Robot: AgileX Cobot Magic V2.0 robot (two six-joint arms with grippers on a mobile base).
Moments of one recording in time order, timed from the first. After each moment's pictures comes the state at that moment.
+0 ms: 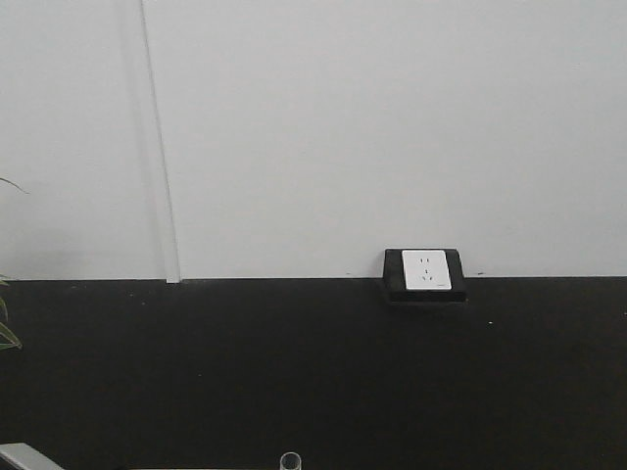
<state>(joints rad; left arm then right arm) -0.28 1.50 -0.25 0.25 -0.89 -0.20 0.03 0.59 -0.56 -0.20 0.45 0.24</state>
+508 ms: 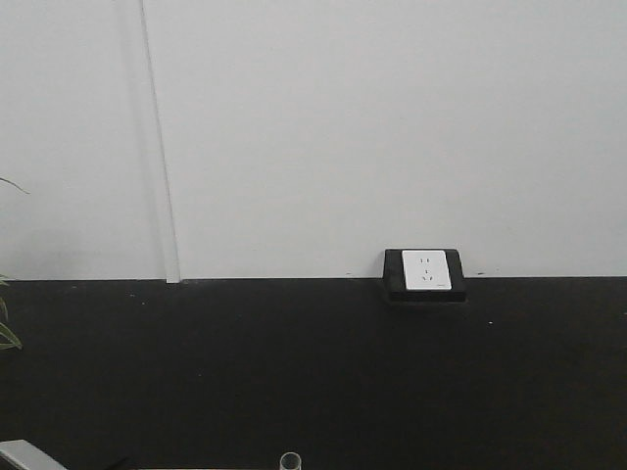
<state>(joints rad) -0.28 1.52 -0.25 0.25 -0.97 -0.20 0.03 0.59 -0.56 -0.20 0.45 0.24</state>
